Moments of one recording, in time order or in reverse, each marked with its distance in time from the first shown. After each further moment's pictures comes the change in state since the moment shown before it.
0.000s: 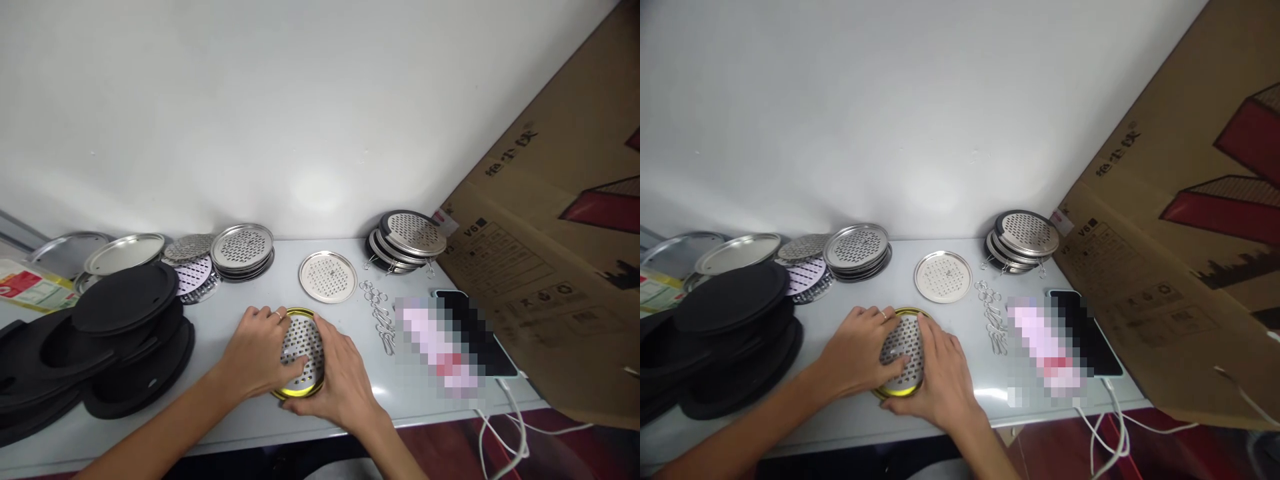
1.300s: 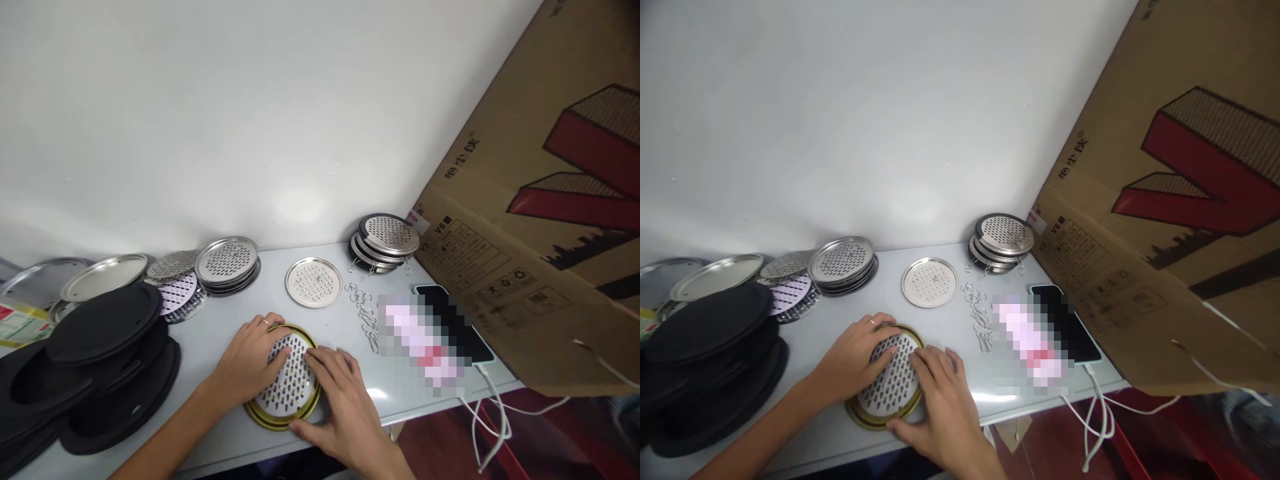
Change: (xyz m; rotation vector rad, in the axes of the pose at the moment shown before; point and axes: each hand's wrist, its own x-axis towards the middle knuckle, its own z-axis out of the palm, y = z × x) left_hand 0.003 -0.013 0.019 -0.244 0.032 0.078; right_hand -0.033 -0.004 -0.021 -0.005 -0.092 0.025
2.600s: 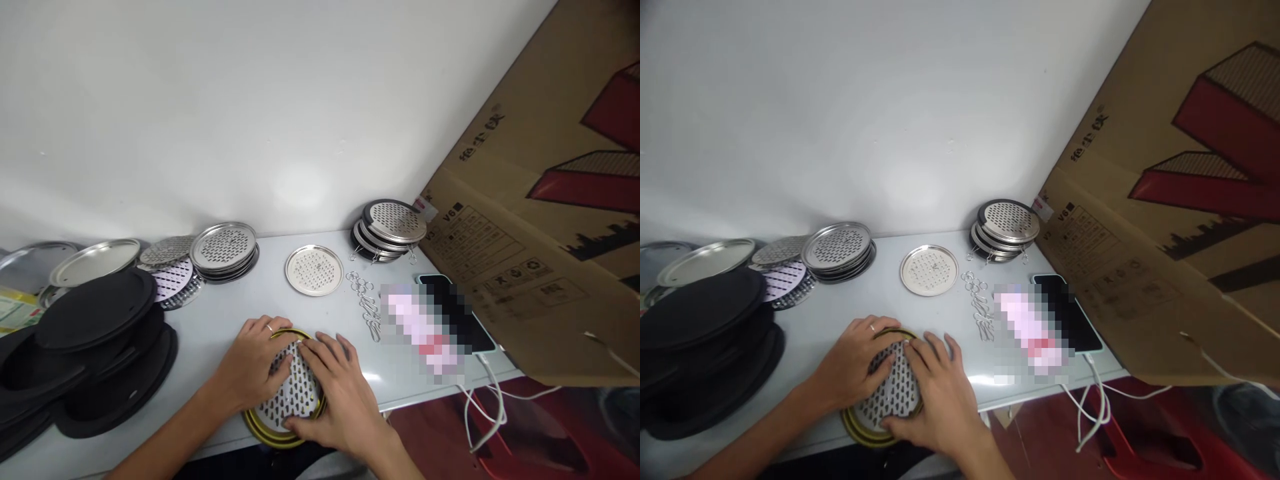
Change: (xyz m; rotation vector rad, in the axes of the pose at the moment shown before) left_hand -0.011 0.011 0.011 -0.029 -0.032 0.108; right_hand 0.002 0.005 0.003 0.035 -0.069 -0.014
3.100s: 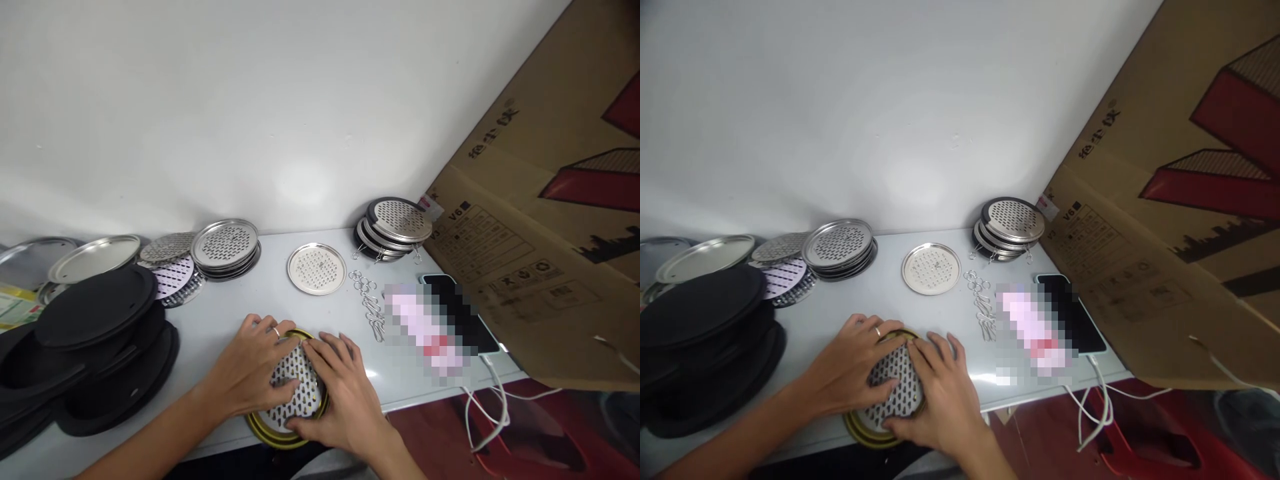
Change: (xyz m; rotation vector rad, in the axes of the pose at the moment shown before) left_hand 0.003 0.009 -0.021 0.151 -0.166 0.052; right_hand 0.001 0.000 0.005 -0.070 0.053 -0.022
